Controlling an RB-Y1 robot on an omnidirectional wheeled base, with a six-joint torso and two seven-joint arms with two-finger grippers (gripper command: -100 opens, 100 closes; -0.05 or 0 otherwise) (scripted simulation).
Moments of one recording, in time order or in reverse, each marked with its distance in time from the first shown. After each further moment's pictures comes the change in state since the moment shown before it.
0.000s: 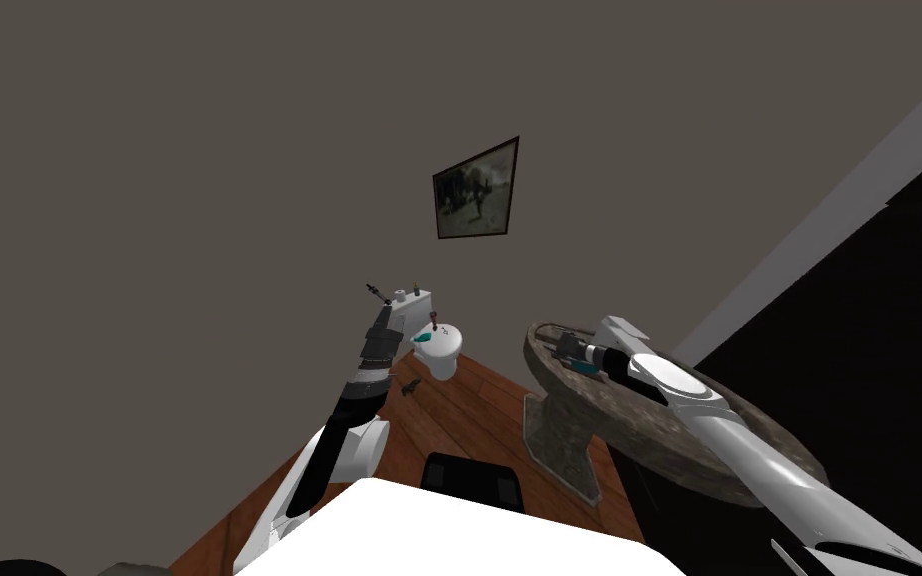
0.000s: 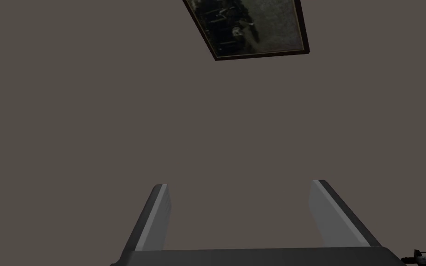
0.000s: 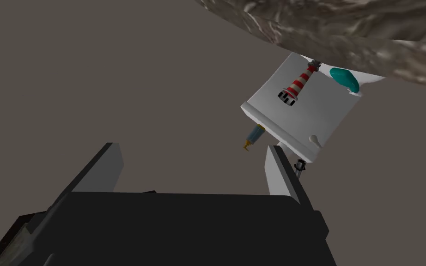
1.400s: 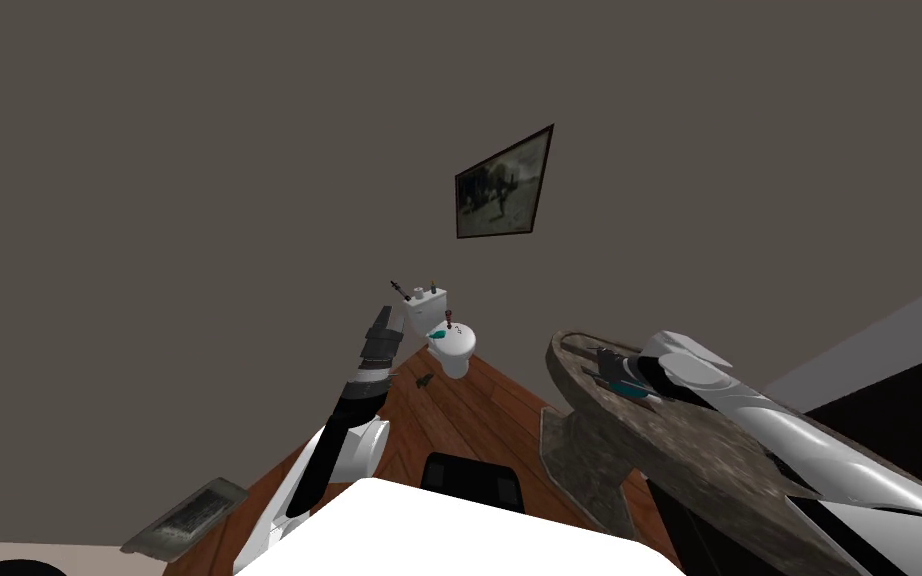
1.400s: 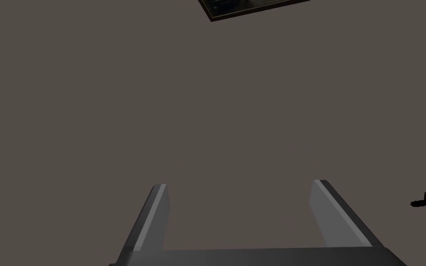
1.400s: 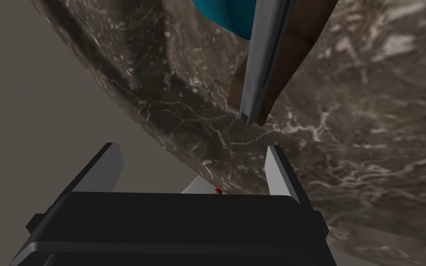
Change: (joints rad) left arm 0.000 0.000 0.000 0.000 0.000 0.000 0.000; right arm -0.154 -0.172 0.134 0.388 0.352 -0.050 0.045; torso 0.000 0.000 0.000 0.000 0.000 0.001
